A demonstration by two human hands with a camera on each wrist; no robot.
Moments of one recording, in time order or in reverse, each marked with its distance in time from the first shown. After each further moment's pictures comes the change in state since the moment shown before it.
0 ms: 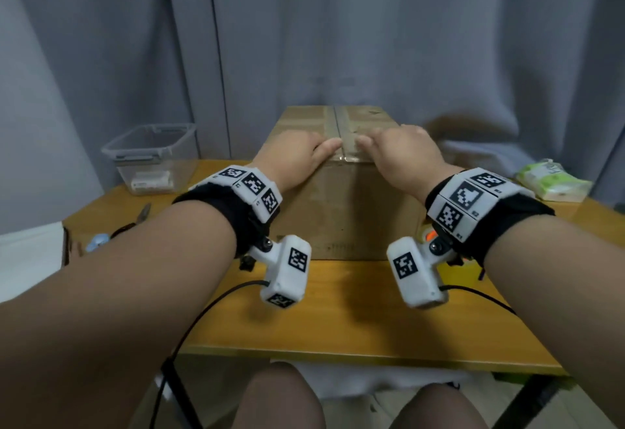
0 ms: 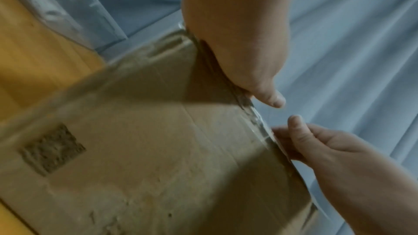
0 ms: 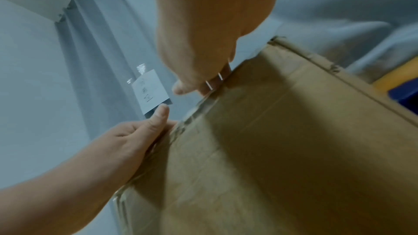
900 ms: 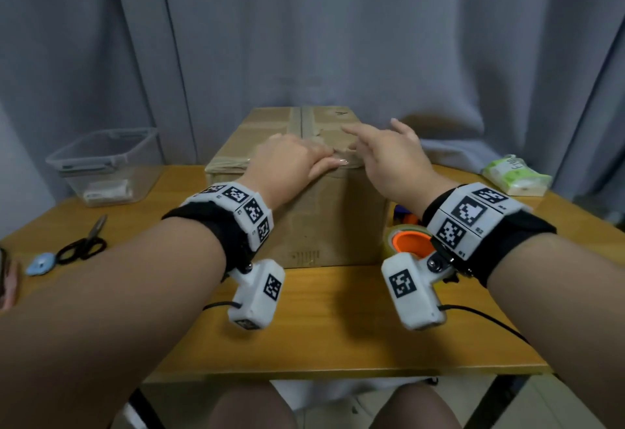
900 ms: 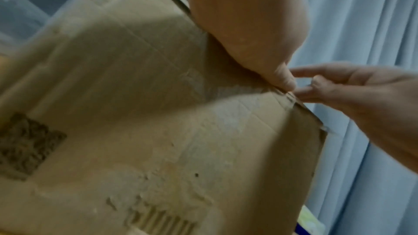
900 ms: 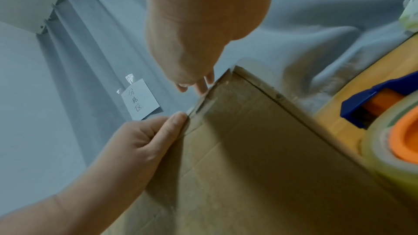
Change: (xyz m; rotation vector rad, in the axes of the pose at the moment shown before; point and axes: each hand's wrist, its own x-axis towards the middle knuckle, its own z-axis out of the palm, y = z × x) left_hand 0.021 0.035 0.026 0.274 0.110 0.230; right_hand -0.017 0.044 0.007 0.208 0.171 -0.037
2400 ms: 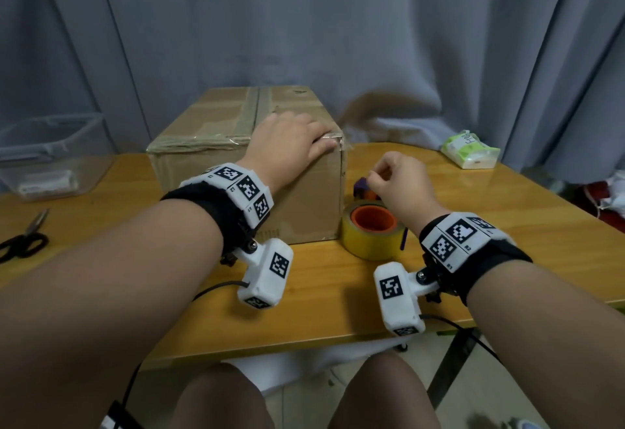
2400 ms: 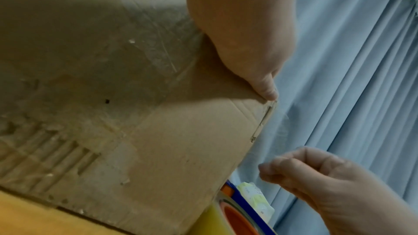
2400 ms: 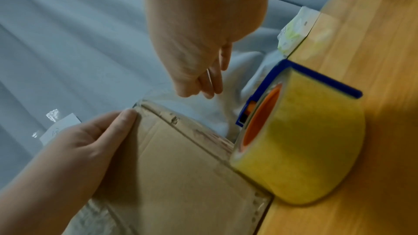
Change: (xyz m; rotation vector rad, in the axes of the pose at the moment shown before) left_hand 0.033 0.052 0.014 -0.061 -0.042 -0.045; right_hand -0.076 0.063 0.015 0.213 0.037 0.497
